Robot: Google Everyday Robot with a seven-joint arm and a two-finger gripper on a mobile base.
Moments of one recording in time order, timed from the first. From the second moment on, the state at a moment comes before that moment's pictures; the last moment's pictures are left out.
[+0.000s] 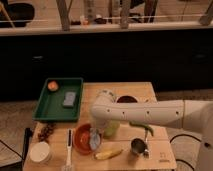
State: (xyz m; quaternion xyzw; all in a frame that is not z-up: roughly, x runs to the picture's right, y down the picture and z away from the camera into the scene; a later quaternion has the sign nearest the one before) arm -0.043 0.209 0.761 -0.22 -0.23 -0.50 0.80
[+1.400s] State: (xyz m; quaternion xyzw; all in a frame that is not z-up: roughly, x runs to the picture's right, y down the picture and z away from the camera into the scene) arm -0.091 0.252 0.735 -0.26 -0.32 -0.56 0.72
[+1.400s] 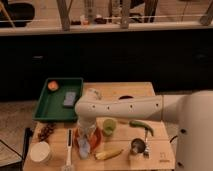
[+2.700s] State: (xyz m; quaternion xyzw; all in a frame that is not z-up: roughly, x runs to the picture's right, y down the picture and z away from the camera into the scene) arm -0.115 0.184 0.770 -0.23 -0.31 -0.59 0.71
